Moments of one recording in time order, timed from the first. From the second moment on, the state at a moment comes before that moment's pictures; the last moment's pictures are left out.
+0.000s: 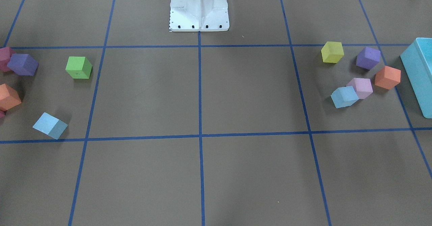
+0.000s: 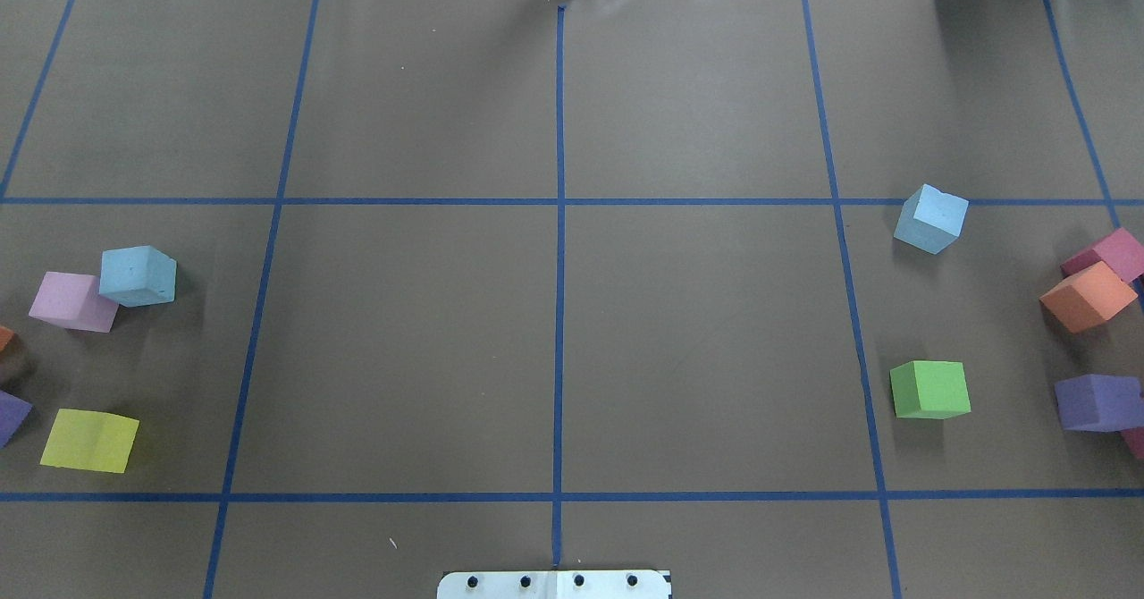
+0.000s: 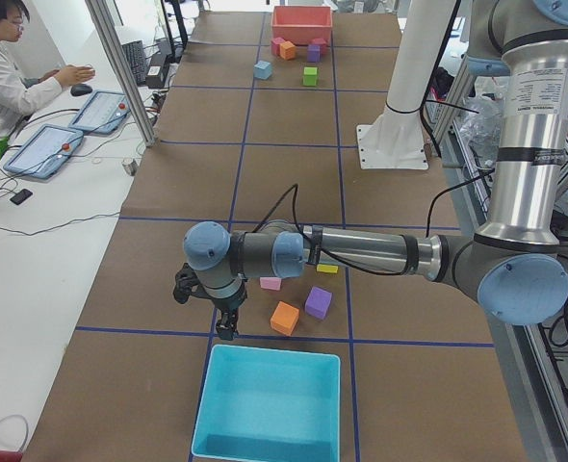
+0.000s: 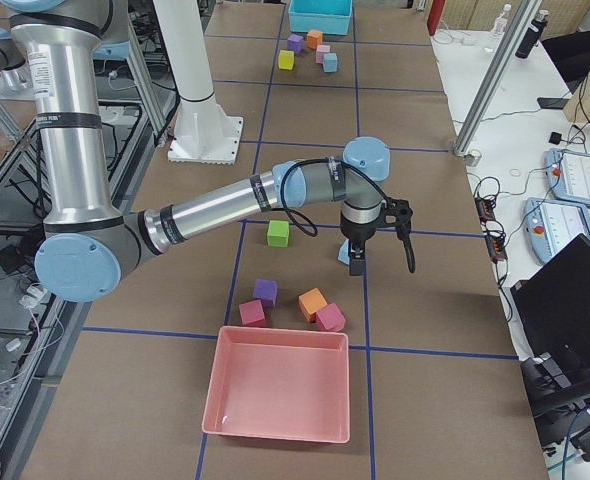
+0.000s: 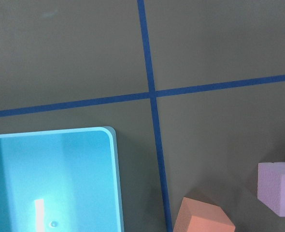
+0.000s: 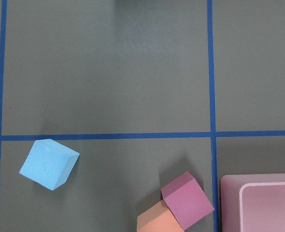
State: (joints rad) left arm -1.56 -1.62 -1.60 -1.44 -2.37 0.16; right arm 1.47 -1.49 1.87 -1.77 2.31 0.23
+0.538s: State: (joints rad) left arm -1.56 -1.62 -1.61 -1.44 -2.39 0.14; right arm 1.46 -1.47 1.90 -1.76 2.32 0.23
